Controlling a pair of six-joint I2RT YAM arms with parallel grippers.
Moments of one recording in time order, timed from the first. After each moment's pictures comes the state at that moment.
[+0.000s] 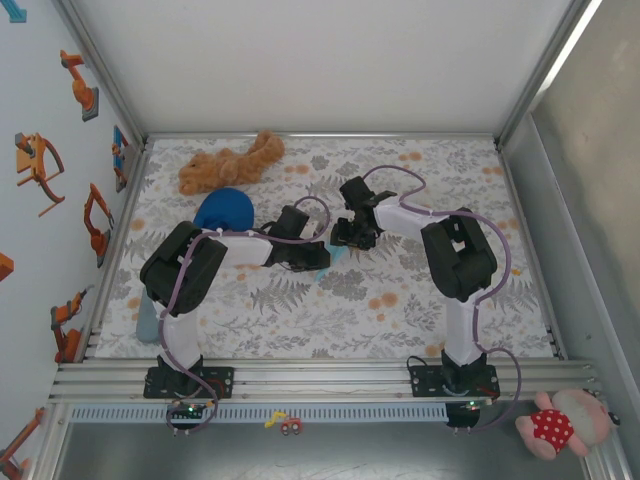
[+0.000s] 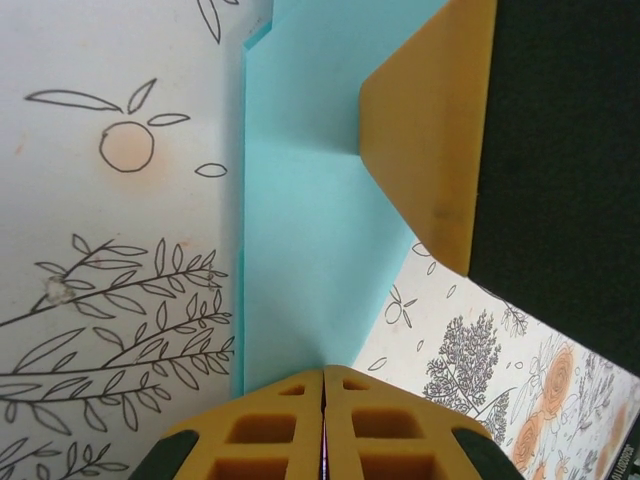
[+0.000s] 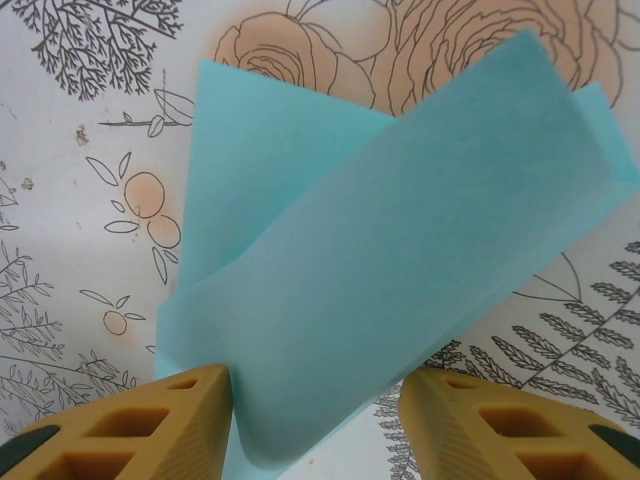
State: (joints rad) left arm -0.71 1.92 1.00 -0.05 0.46 -0.65; right arm 0.55 2.03 1.36 -0.60 -0.20 0.59
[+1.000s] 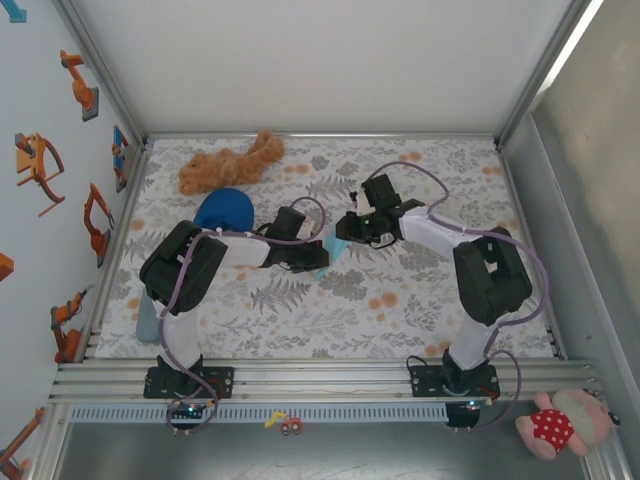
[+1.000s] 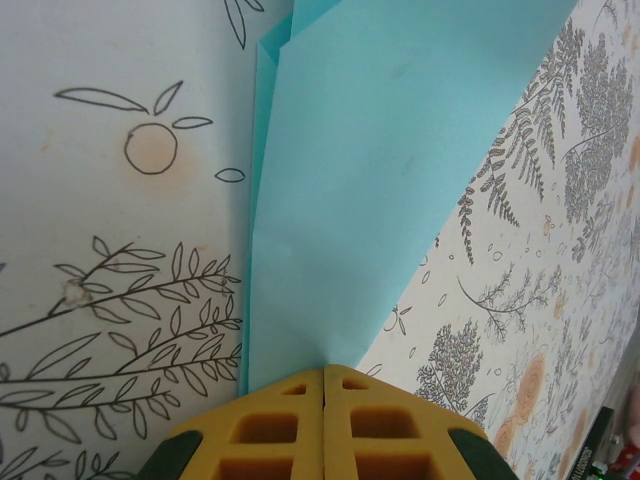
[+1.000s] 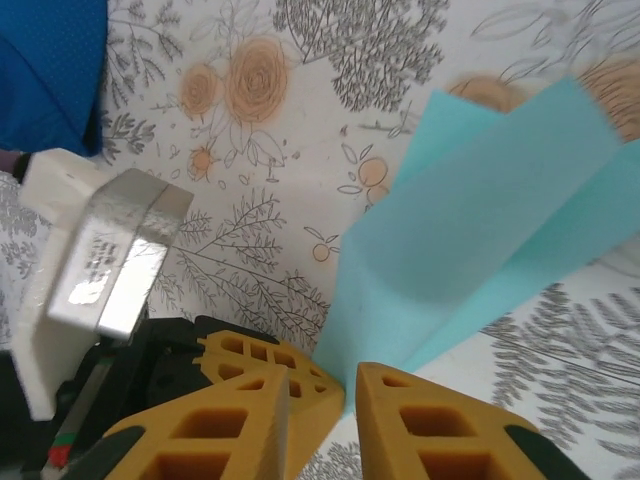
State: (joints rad) left arm -0.69 1.93 0.97 0.03 0.51 -0.71; right arm 0.50 1.79 1.15 -0.35 -0.45 0.50
